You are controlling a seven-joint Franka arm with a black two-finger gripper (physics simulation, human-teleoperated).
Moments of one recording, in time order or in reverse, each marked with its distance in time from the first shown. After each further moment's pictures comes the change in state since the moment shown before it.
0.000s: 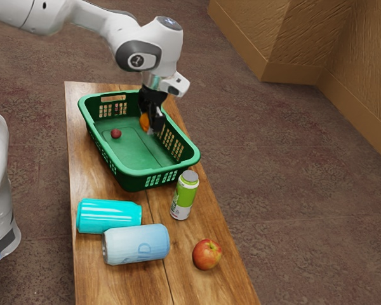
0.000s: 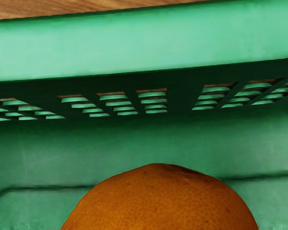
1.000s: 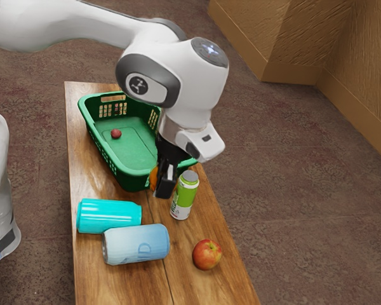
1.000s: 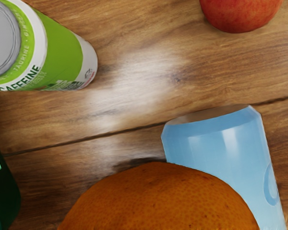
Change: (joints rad) arm -0.010 0.029 -0.709 0.308 -0.250 -0.354 -0.186
